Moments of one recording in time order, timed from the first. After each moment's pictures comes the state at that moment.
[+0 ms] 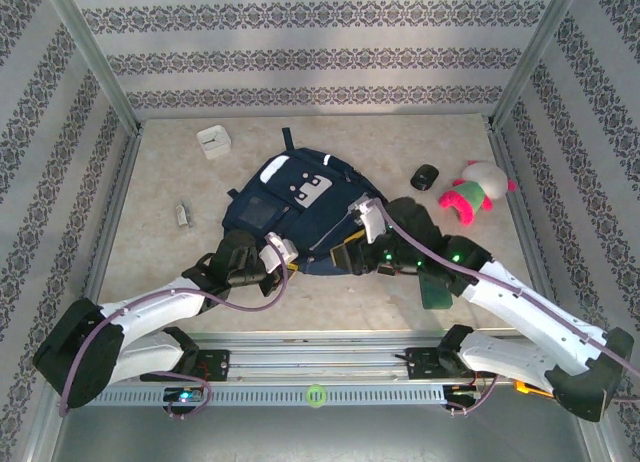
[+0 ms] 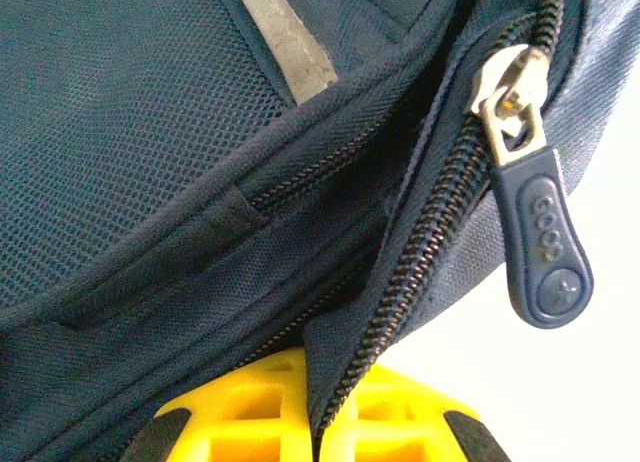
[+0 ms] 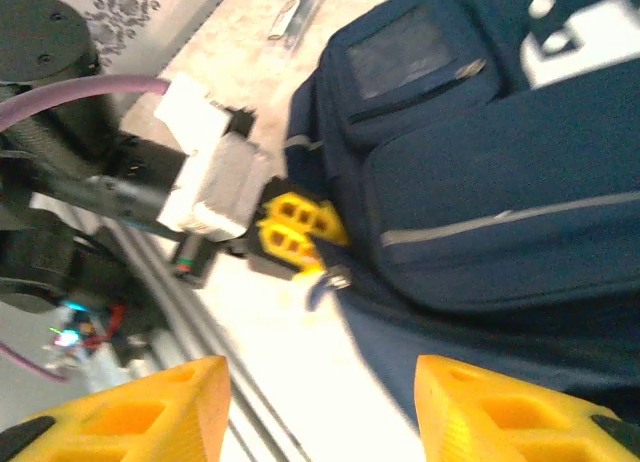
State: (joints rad) left arm -0.61 1.15 0.40 0.14 0.39 0.20; right arm 0.83 0.98 0.91 -0.57 -0.25 0.47
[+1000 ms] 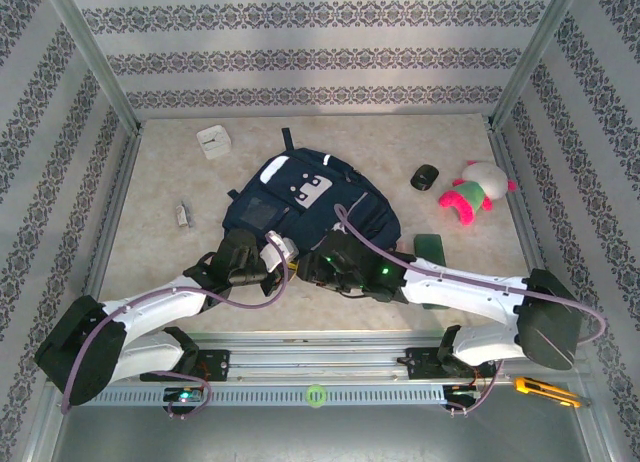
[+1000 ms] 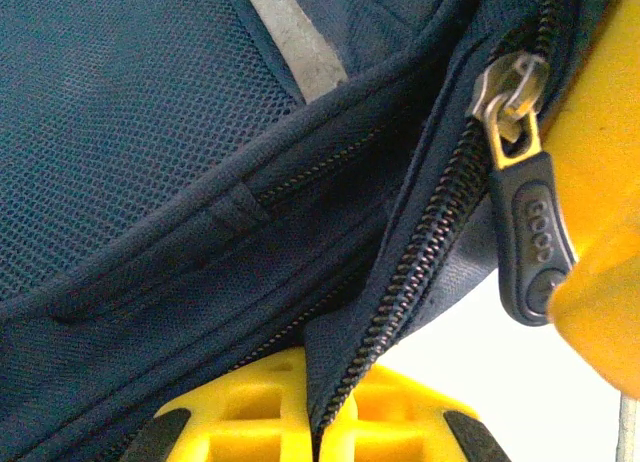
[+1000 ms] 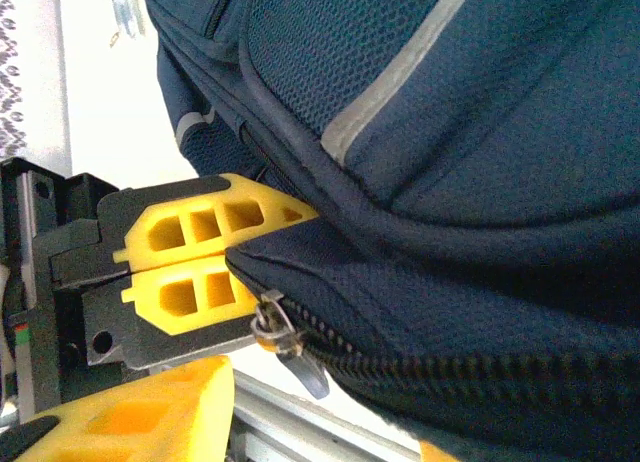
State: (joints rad) left arm -0.61 1.16 0.41 0.14 0.41 0.15; right arm 1.05 1.32 0.83 -0.30 -0.01 1.21
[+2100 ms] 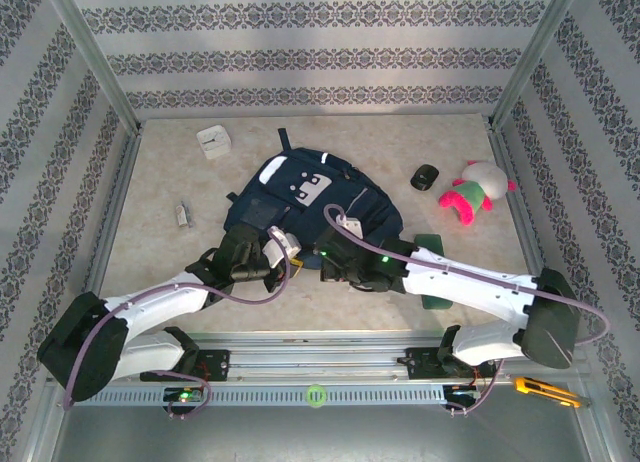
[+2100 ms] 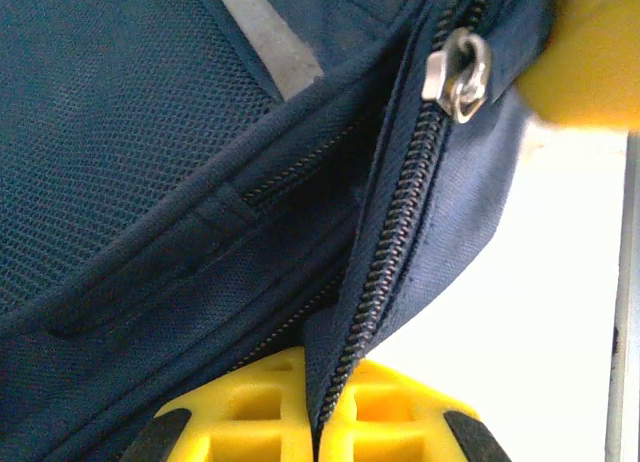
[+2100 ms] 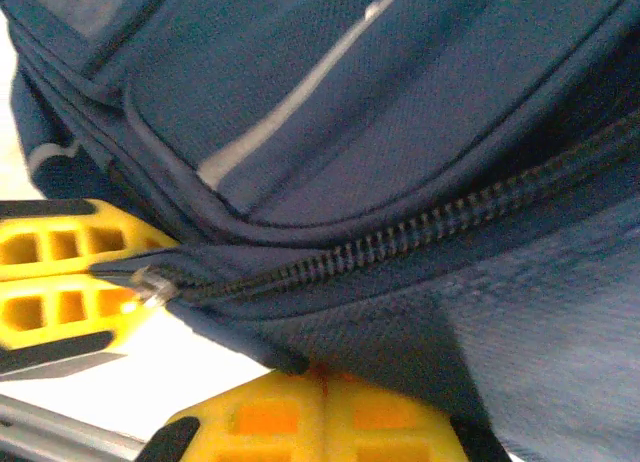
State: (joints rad) left arm -0.61 1.20 0.45 0.15 0.42 0.13; right arm 1.04 1.31 0.99 -0.68 0.21 0.97
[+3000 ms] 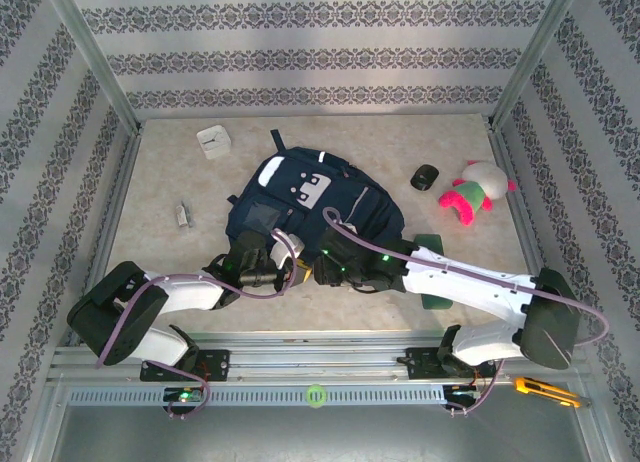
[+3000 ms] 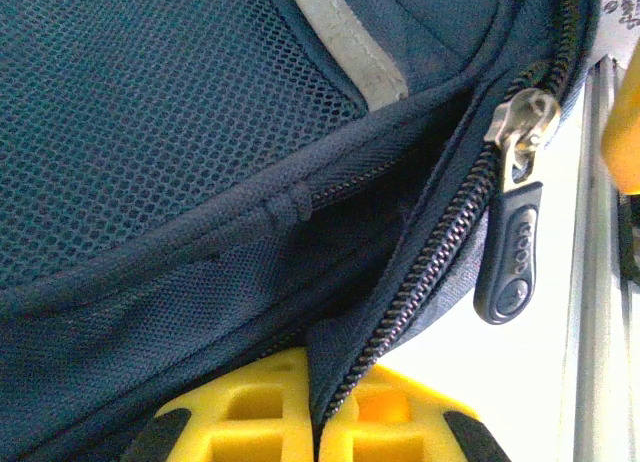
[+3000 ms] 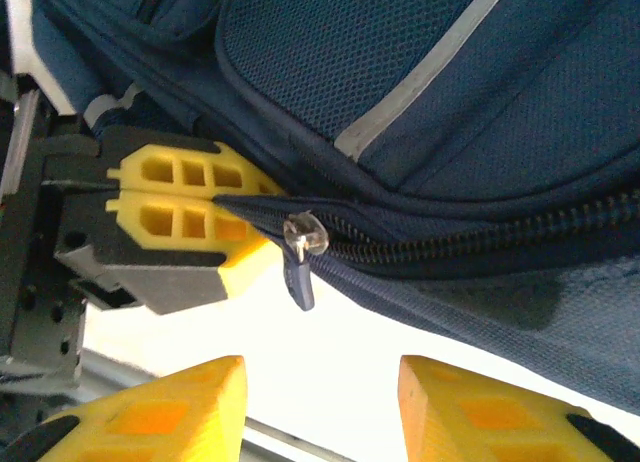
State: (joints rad) left arm -0.63 1.42 0.38 0.51 0.51 -0.16; right arm 1.03 1.34 0.99 -0.69 0.10 0.92
